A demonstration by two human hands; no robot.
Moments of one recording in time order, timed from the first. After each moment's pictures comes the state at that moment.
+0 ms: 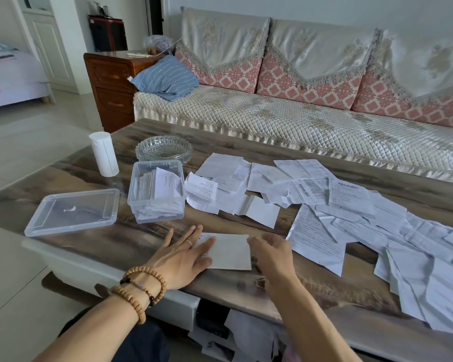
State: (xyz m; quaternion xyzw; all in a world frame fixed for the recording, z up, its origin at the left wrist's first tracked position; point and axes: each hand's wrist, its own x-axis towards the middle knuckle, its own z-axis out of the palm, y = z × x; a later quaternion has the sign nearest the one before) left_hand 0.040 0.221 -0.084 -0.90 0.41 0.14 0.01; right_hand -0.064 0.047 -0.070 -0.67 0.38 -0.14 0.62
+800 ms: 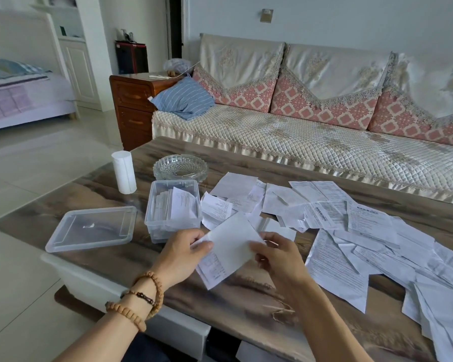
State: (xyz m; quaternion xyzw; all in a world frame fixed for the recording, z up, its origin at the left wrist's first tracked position) left_hand 0.050 0.228 -0.029 -0.87 0.22 0.10 -0.43; right_hand -0.035 0.040 -0.035 -0.65 0.23 -0.11 0.71
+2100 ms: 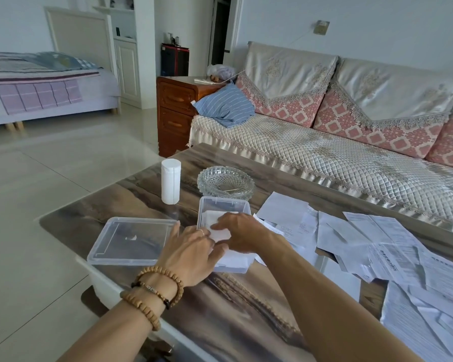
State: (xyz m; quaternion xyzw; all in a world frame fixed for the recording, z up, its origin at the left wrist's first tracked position) left_hand 0.147 0.288 -0.035 -0.96 0.28 0.01 -0.07; right_hand 0.171 0.129 -0.010 -0.99 -0.13 0.06 0.01
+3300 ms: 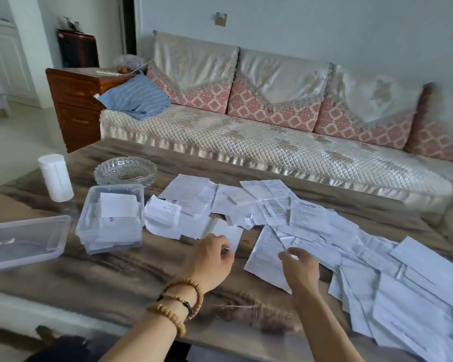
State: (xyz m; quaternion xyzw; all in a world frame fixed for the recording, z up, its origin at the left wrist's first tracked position) left_hand 0.001 0.094 -0.040 -0.87 0.33 0.06 -0.36; right_hand -0.102 -0.075 -0.056 -0.70 0.51 -0.22 0.45
